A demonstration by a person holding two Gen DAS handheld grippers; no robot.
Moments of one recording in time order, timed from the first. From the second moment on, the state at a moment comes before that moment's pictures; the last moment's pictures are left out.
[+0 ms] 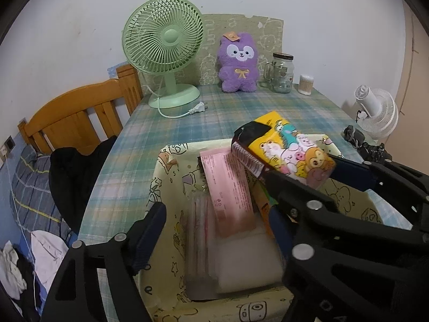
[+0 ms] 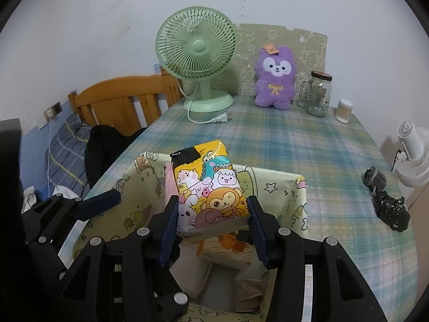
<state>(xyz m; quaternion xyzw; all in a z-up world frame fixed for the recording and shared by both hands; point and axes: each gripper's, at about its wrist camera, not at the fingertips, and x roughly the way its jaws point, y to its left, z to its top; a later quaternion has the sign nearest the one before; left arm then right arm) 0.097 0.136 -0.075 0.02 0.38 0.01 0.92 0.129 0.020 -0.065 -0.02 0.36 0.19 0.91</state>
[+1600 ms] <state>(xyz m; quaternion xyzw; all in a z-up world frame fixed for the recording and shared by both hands) 0.065 0.041 -0.021 0.03 0.31 -0.03 0.95 0.079 -0.084 -0.007 -0.02 0.27 0.11 0.96</state>
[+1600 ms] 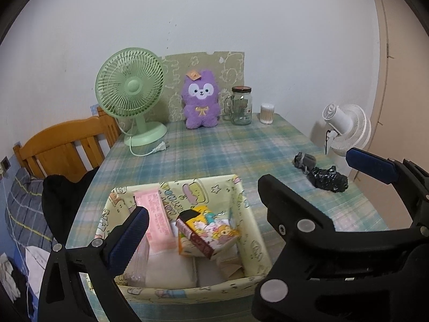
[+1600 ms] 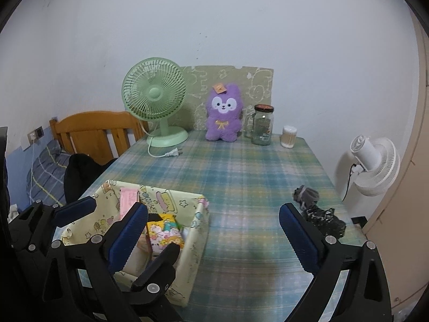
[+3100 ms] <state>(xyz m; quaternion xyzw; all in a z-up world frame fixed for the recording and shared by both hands) 0.088 -0.081 -0.025 0.02 0.30 -0.06 0.95 0.090 -0.212 -0.015 0.01 0.26 0.05 0.96</state>
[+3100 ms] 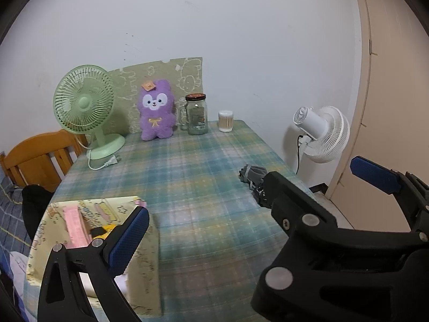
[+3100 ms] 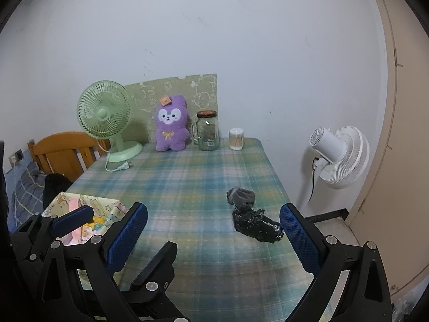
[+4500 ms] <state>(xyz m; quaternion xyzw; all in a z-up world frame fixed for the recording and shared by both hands) 0.191 -0.169 -0.085 0.06 0.36 -0.09 0.93 0.186 -0.300 -0.082 0.03 0.31 0.03 0.95</state>
